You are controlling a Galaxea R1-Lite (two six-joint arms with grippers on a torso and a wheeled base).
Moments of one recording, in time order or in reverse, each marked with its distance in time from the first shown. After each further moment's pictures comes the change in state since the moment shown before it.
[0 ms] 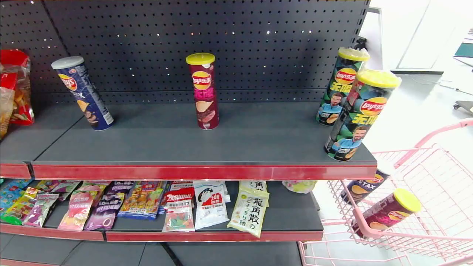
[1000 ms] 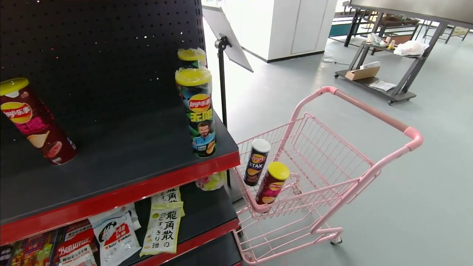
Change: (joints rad) left arm 0.000 0.000 0.000 0.000 -0.001 0.000; right arm 0.000 0.000 0.000 0.000 0.000 0.000
